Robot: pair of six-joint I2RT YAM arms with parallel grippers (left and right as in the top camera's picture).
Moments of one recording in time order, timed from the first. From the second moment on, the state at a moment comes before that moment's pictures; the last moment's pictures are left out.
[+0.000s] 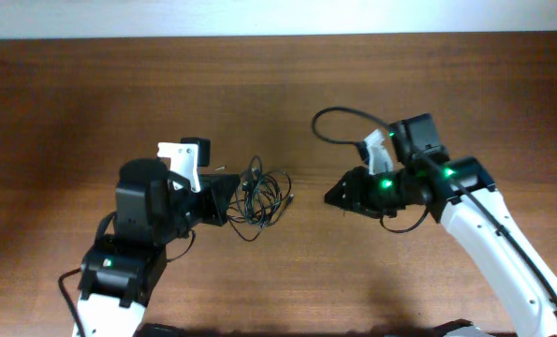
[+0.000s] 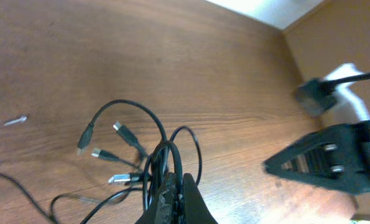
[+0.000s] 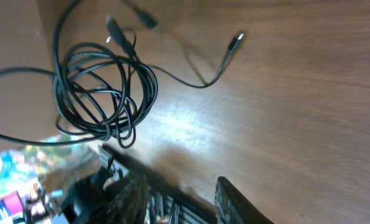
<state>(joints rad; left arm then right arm) -0.18 0.92 0.85 -0.54 0.47 -0.38 0.31 1.38 1.11 -0.89 -0.67 0.50</state>
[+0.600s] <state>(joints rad) -0.18 0.79 0.85 -0.74 0.54 -0.38 0.63 1.51 1.11 -0.82 -0.02 0.65</state>
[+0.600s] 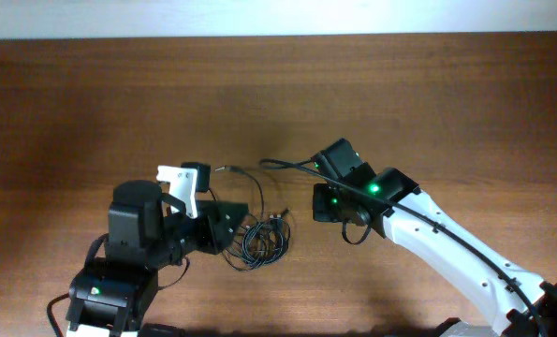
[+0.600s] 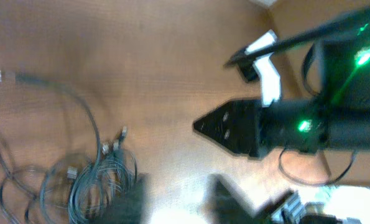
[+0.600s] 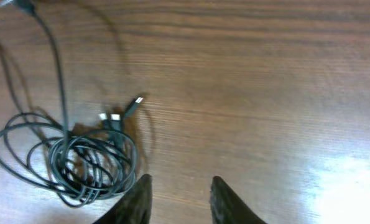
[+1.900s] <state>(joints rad) -0.57 1.43 0.59 -0.40 -0.01 -0.75 0.57 1.51 1.11 -0.93 -0.03 0.65</state>
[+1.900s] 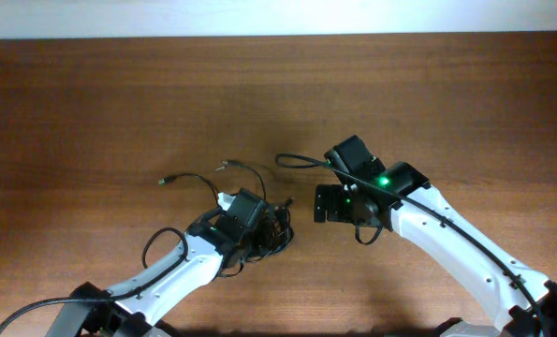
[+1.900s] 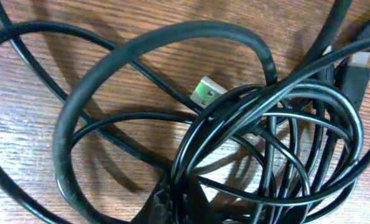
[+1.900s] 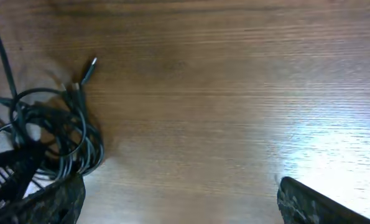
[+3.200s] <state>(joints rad) -0.38 1.03 0.76 -0.04 0.83 -0.67 0.26 1.26 1.18 -0.99 -0.56 0.57</state>
